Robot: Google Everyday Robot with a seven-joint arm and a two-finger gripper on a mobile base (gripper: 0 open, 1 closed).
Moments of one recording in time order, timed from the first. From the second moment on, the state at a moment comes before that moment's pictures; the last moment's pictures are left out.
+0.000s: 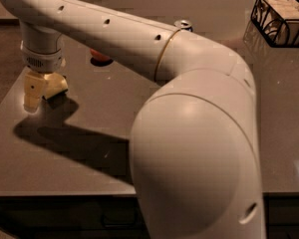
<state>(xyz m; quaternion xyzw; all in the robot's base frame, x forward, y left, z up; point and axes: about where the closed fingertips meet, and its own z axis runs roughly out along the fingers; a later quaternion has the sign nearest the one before) 0.607 0.279 0.849 -0.65 0.74 0.08 0.16</state>
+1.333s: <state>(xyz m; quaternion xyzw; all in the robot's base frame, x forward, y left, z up) 0.616 0.247 0.895 -0.66 0.72 0.10 0.18</state>
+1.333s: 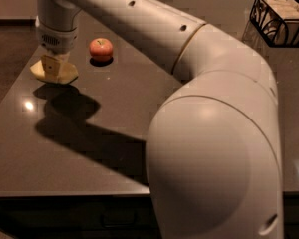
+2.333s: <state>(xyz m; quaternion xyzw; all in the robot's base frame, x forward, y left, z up) 0.611 0.150 0.963 -0.71 0.67 0.10 0.22</state>
